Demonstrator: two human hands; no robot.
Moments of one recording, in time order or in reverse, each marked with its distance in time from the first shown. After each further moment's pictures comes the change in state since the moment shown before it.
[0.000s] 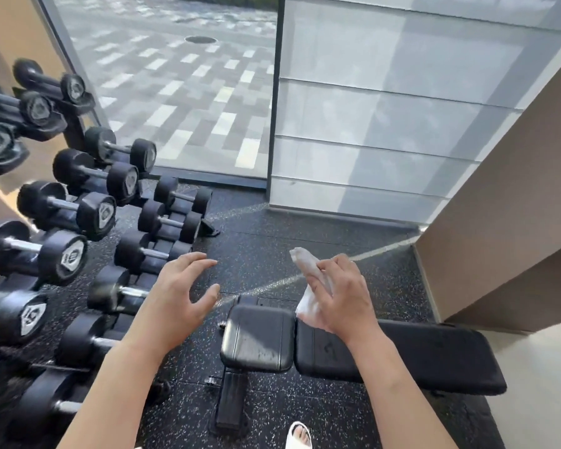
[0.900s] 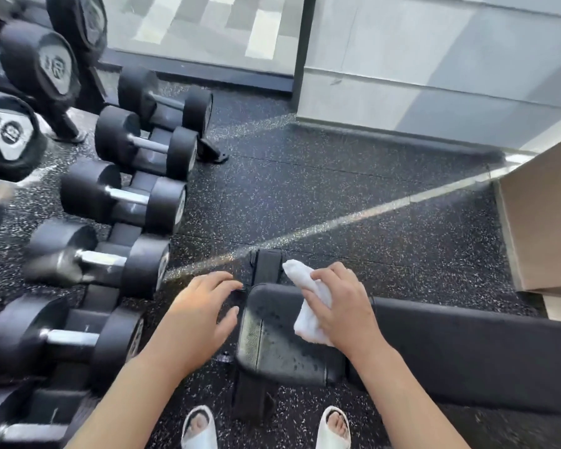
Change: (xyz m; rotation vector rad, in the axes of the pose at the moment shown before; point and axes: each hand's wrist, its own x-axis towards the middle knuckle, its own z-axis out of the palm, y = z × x) left_hand 0.151 -0.274 0.250 0.140 -0.423 -0.132; right_hand 0.093 0.186 0.392 0.007 -0.392 0.166
